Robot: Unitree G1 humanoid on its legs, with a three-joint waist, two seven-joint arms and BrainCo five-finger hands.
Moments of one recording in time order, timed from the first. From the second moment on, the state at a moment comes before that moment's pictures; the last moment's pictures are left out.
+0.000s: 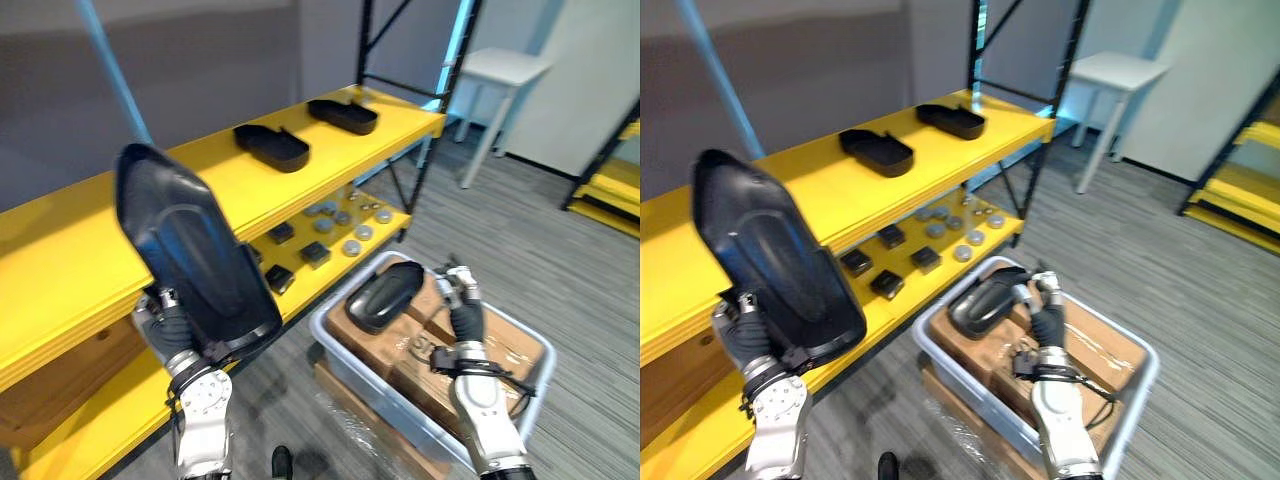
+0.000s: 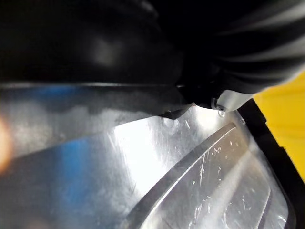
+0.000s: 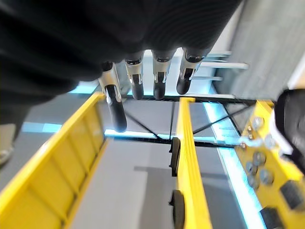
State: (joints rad) left arm 0.13 -0.03 0.25 -0.19 0.21 -0.11 0.65; right arm 0.00 -0.13 0.00 0.01 0.21 -0.27 -0.21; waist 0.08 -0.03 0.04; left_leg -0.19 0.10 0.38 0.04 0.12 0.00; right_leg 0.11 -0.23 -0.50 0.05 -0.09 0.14
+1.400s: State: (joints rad) left arm 0.08 0.02 -0.03 -0.26 -0.04 -0.23 0.30; right arm 0.24 0.06 -0.25 -0.30 0.26 -0.30 -0.13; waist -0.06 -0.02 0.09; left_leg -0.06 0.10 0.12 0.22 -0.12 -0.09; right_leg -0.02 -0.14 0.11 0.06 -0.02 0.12
